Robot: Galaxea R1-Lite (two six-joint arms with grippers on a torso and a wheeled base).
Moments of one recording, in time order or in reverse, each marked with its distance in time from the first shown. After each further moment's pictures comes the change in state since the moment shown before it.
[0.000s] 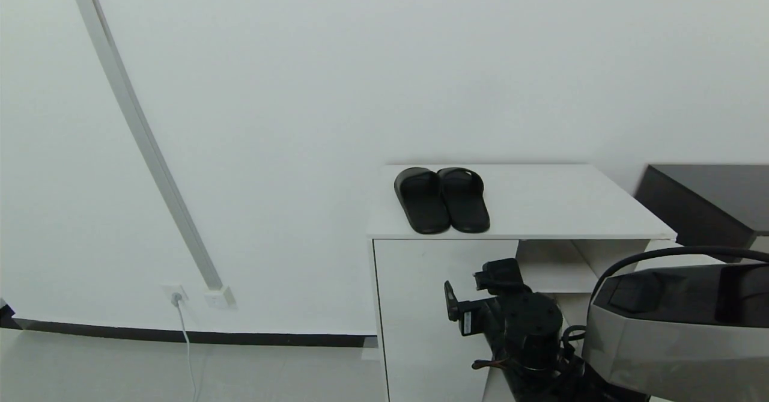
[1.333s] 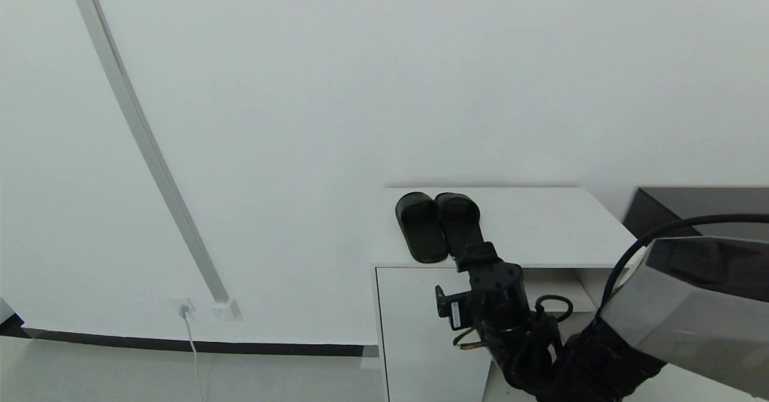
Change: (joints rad) left arm 0.000 0.000 0.000 0.001 0.000 0.034; right arm 0.007 -0.117 -0.228 0.623 0.042 0.119
